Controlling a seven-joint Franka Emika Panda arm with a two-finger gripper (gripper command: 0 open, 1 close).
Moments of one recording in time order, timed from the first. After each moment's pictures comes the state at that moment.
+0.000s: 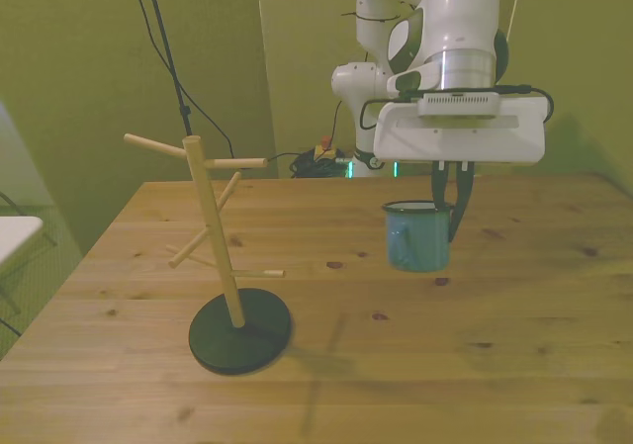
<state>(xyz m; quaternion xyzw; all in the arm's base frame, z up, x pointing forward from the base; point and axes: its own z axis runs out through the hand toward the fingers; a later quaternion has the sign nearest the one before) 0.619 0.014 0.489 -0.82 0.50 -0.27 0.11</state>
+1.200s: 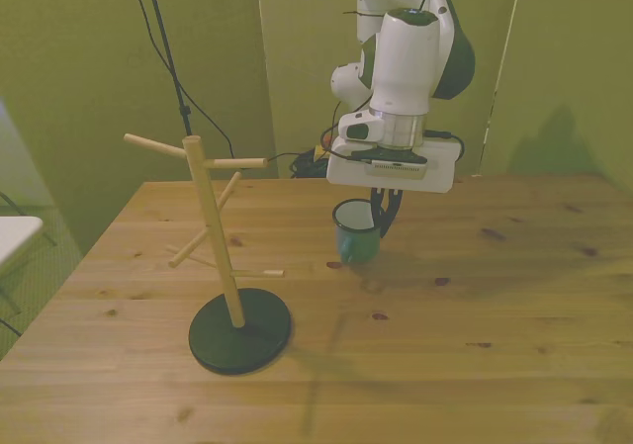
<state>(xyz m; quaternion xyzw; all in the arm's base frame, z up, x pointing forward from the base) 0.552 -0.053 0.408 -0.90 0.43 -0.08 -0.03</state>
